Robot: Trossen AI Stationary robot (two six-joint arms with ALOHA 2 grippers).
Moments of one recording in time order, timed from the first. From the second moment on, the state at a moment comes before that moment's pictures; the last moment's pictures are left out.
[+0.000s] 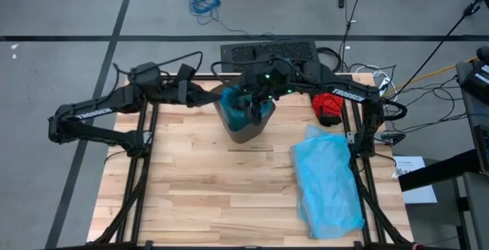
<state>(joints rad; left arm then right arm) 0.27 1.02 1.10 -0.03 0.37 -1.16 -0.13 1.86 2.23 -1.00 -0.08 0.09</state>
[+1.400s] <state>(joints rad) 0.27 1.07 1.33 -0.34 0.37 -0.96 -0.11 1.86 2.23 -0.68 -0.18 0.12</state>
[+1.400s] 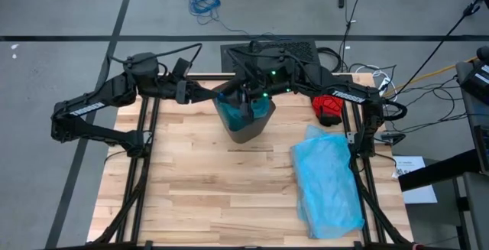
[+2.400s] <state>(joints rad) 0.25 0.97 1.33 -0.57 0.23 -0.59 -0.10 1.85 2.23 -0.65 -0.13 0.12</state>
